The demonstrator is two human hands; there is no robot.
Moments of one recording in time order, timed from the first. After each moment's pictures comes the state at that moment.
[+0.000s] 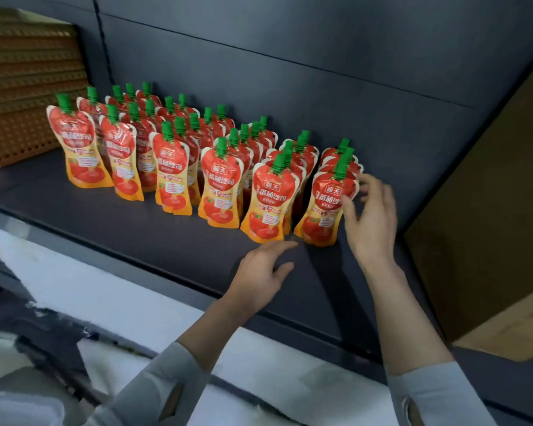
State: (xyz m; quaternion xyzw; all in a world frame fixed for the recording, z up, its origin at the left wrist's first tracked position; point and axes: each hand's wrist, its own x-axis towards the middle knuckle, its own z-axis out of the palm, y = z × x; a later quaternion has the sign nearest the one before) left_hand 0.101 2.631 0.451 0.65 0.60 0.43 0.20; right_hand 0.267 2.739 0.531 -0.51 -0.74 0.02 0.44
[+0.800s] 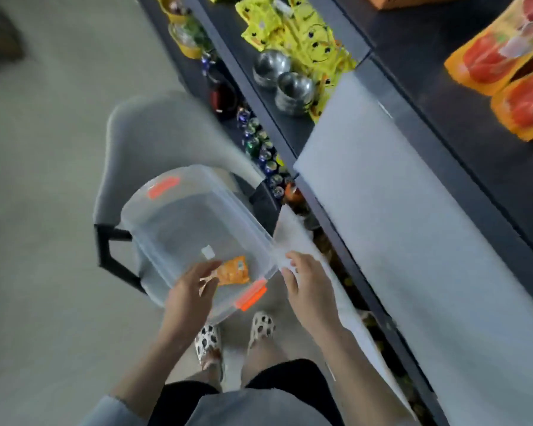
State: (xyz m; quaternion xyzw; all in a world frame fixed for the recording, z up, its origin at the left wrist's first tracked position) left_hand -0.147 2.200 0.233 0.07 0.85 0.48 0.18; right_hand -0.067 2.405 0.255 -0.21 -0.94 0.28 0.00
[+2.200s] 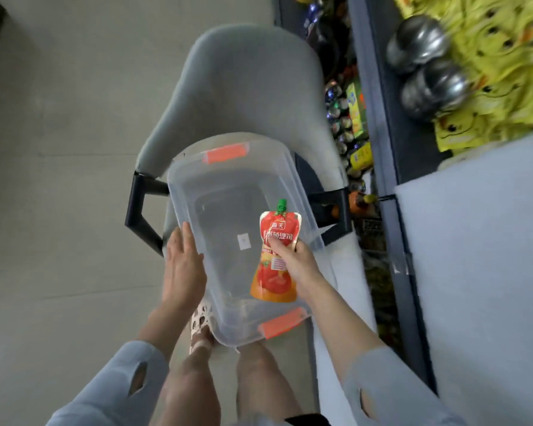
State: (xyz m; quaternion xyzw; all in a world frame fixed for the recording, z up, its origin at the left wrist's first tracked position) left_hand -0.218 2.154 0.084 -0.11 0.93 0.29 0.17; right_hand -0.232 2.367 0.103 -0.35 -0.66 0.61 -0.25
